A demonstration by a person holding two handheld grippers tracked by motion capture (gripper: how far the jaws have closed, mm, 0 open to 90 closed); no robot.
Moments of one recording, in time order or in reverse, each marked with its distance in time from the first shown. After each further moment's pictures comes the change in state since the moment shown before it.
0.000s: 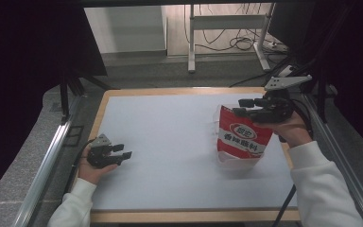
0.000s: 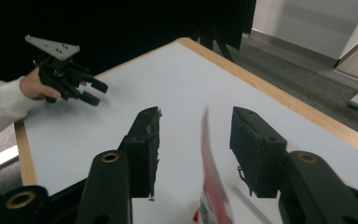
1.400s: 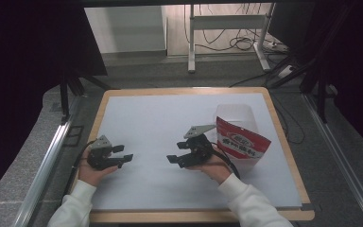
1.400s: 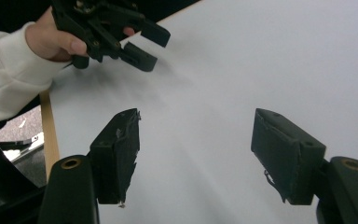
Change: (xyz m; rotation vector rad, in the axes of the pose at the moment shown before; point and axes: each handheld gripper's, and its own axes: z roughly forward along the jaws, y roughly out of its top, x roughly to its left) left arm -0.007 0.000 -0.003 -0.013 -0.021 0.006; right arm 0.107 -0.077 0.180 0.133 0.162 0.050
